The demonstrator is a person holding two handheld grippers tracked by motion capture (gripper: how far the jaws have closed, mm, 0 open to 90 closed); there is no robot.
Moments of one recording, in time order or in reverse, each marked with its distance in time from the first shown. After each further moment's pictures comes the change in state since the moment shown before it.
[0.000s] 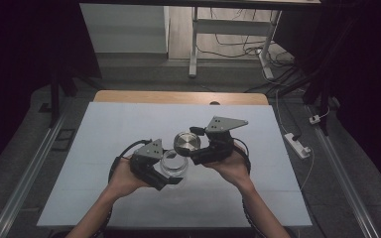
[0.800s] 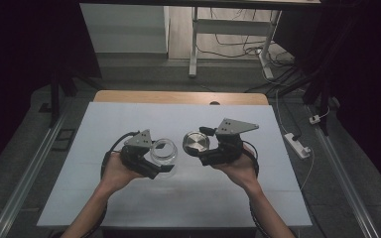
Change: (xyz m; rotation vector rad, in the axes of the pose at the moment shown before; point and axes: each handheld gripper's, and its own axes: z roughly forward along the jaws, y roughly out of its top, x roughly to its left) left arm 0.024 -0.012 -0.018 -0.023 0.110 -0.099; right arm -0.004 -0.009 -0.019 -0.019 -0.057 -0.011
